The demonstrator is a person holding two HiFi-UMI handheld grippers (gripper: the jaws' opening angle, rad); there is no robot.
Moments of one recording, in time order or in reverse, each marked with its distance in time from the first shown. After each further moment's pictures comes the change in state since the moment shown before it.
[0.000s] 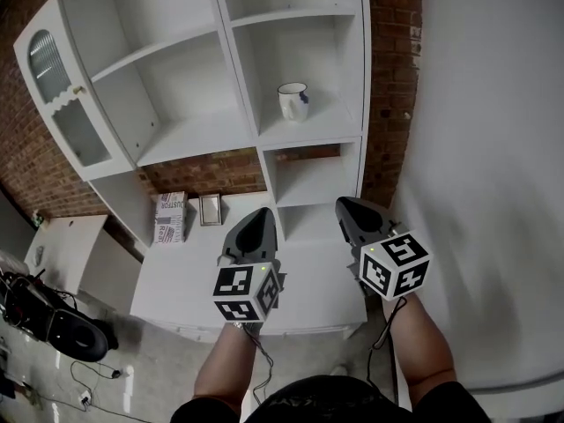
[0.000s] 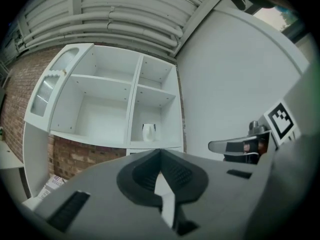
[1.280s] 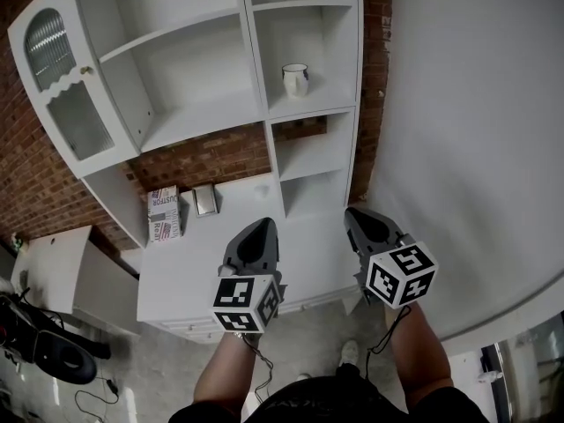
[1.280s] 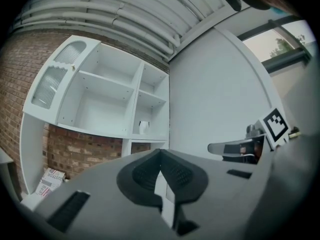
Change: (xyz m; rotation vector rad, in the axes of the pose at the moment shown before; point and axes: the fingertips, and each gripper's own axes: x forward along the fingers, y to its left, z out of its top) left arm -0.138 0.045 -0.020 -0.045 0.030 -0.215; right arm -0.062 0.140 -0.036 0.041 0.032 -0.216
